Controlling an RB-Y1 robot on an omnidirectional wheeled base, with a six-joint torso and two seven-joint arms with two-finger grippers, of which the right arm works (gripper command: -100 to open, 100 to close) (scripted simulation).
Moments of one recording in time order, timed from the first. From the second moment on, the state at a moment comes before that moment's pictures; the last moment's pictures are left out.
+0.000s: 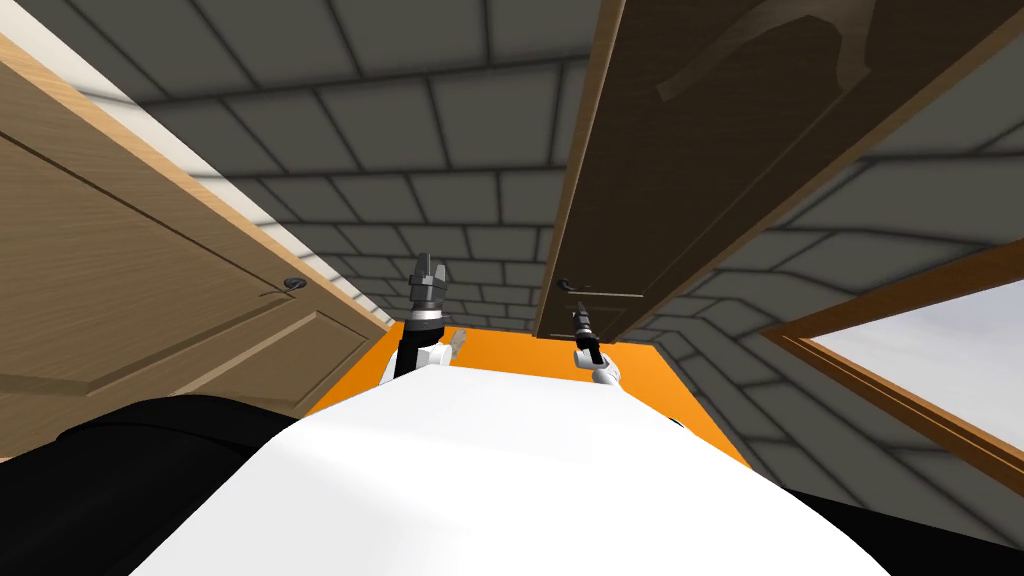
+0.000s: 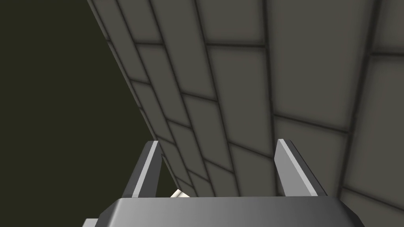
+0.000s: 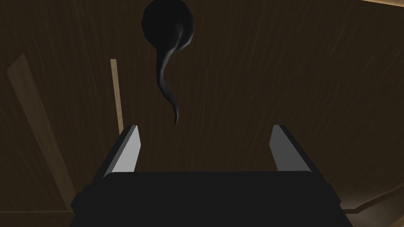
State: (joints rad) arm -0.20 -0.20 -0.08 -0.79 -0.03 -0.66 -0.04
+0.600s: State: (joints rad) arm -0.26 -0.21 -0.09 -0.64 -0.04 -0.69 -0.05
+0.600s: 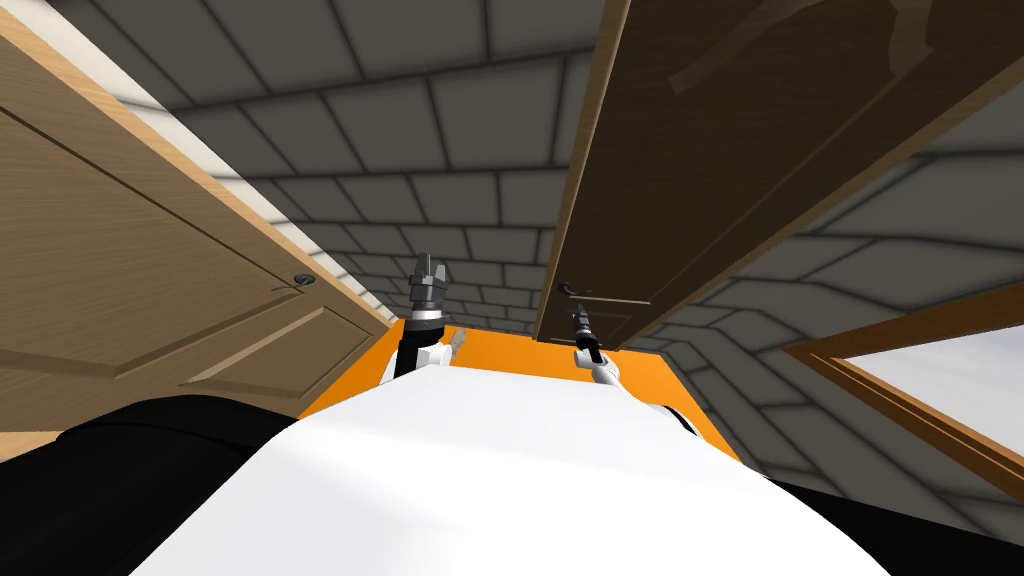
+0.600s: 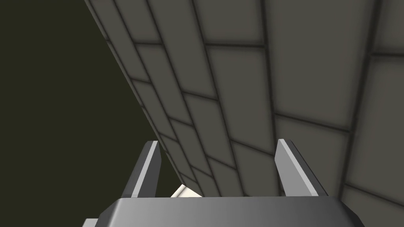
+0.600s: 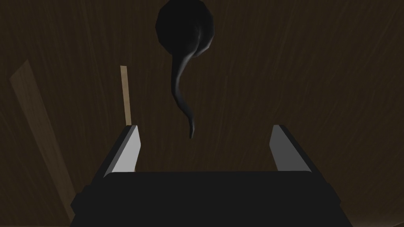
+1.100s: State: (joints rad) arm -0.29 -0.22 -0.09 -0.57 -0.05 -0.70 -0.06
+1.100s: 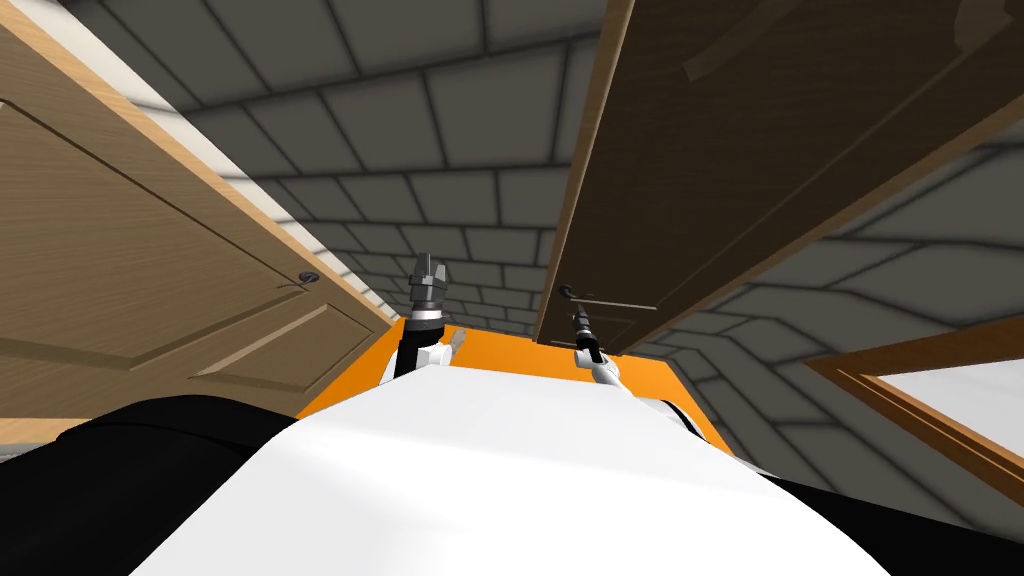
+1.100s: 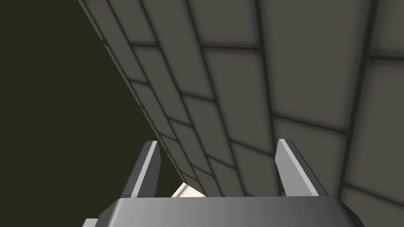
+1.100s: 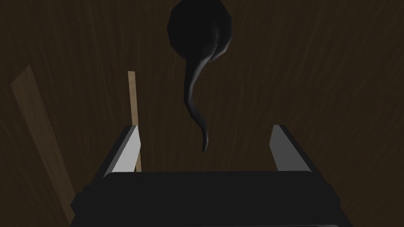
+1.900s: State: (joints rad) arm -0.28 -0.30 -0.11 -0.49 -0.07 -0.76 -0.12
